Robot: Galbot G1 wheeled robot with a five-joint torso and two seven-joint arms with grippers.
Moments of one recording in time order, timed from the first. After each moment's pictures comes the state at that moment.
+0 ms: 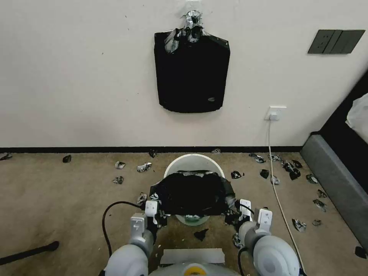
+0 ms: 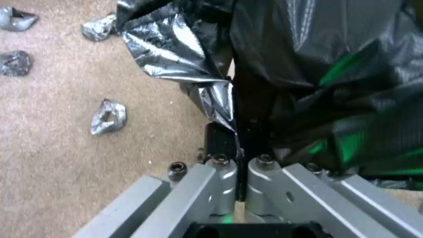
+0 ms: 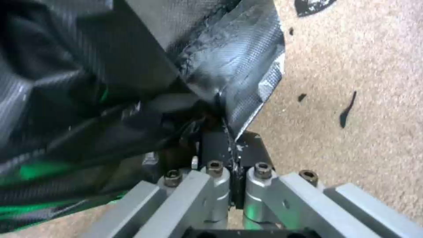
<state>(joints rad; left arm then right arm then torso) 1.52 -1.10 -0.08 -2.03 -0.59 0.39 -0.48 -1.50 1.08 0.15 2.07 0.95 -0.45 0.62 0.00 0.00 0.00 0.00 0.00</state>
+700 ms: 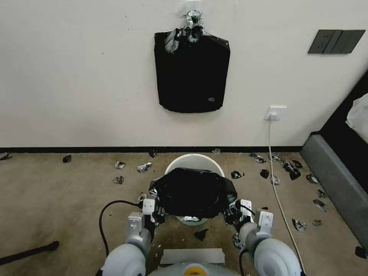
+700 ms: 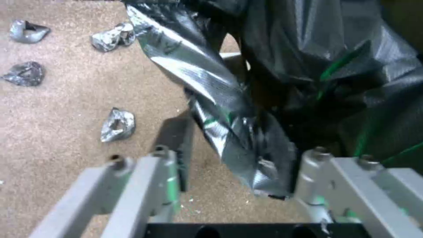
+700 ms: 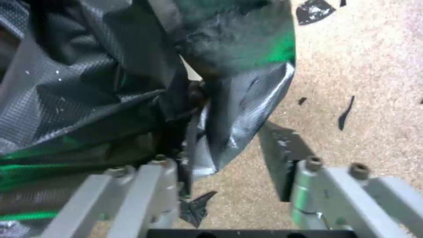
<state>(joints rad) 1.55 -1.09 -0.11 -2.06 -0.57 0.38 -0.46 -1.56 1.07 0.16 2.12 0.91 -0.41 0.59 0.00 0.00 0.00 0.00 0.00</state>
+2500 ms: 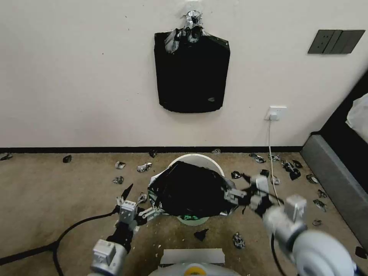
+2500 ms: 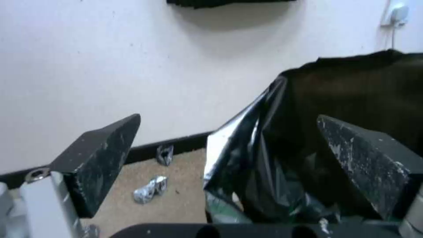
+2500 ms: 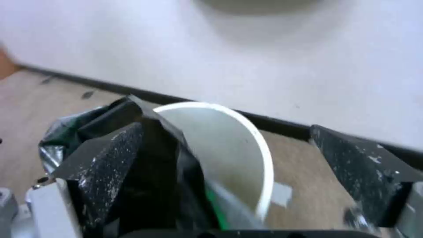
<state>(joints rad) 1.84 -1.21 -0.37 -2.17 -0.09 -0.12 -0.10 -1.46 0.81 0.38 2.23 0.78 -0.38 -0.01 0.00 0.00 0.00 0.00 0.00</state>
